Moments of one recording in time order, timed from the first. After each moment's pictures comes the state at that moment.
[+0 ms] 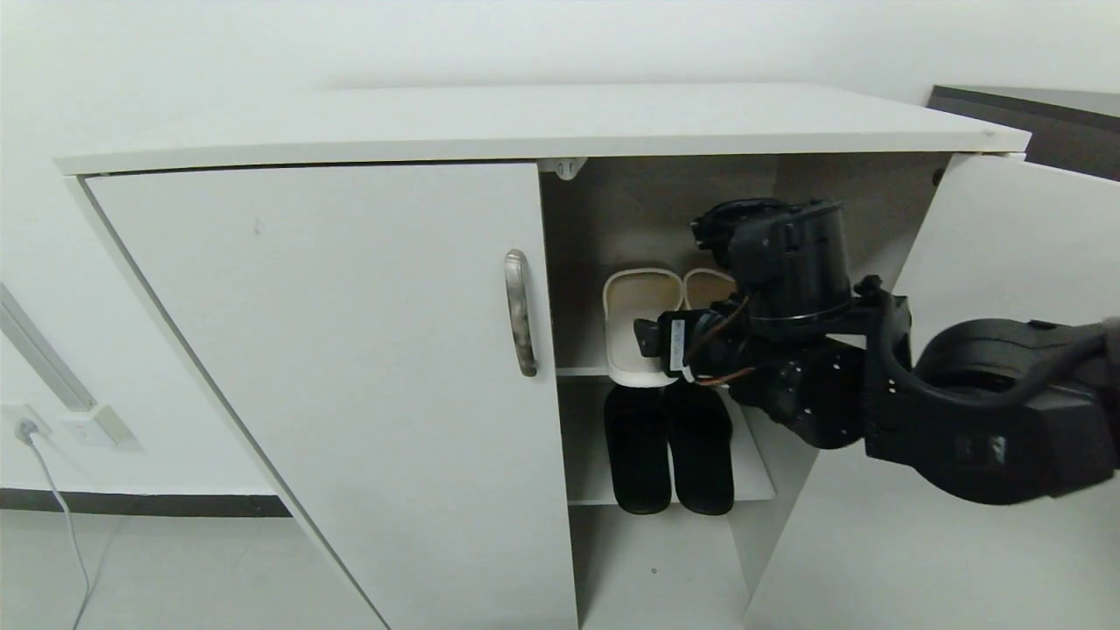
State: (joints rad) left arm 0.00 0.00 0.00 0.00 -0.01 0.00; right arm 0.83 1.81 -1.26 -0.27 -0.59 0.24
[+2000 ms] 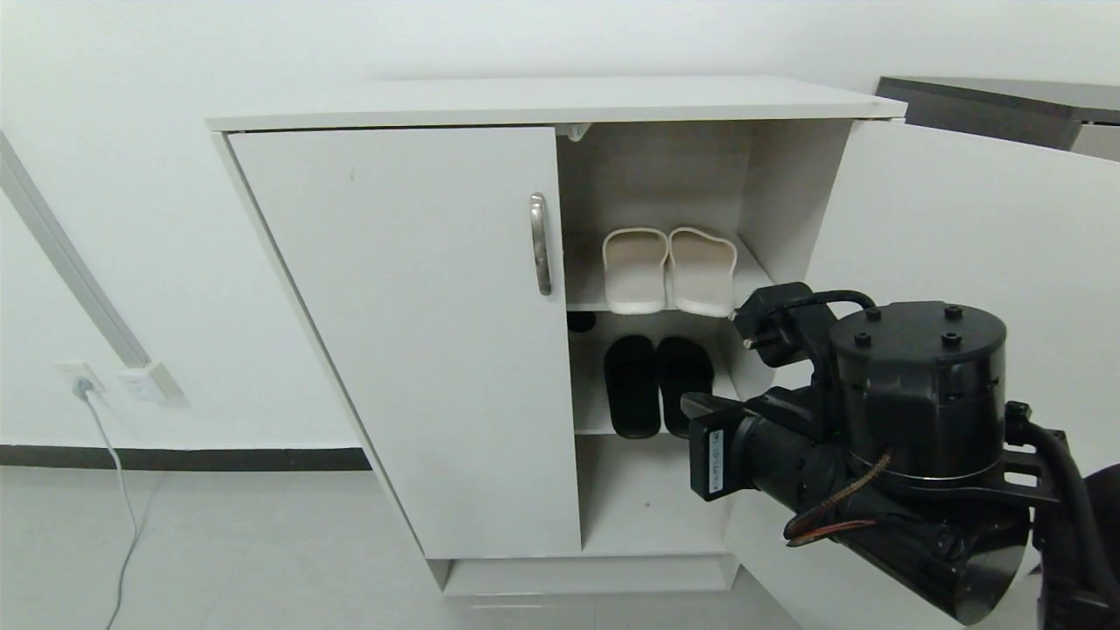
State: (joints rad) left arm 0.00 0.00 0.00 0.00 -0.01 0.00; right arm 0.94 1.63 -0.87 -0.49 -0.46 0.23
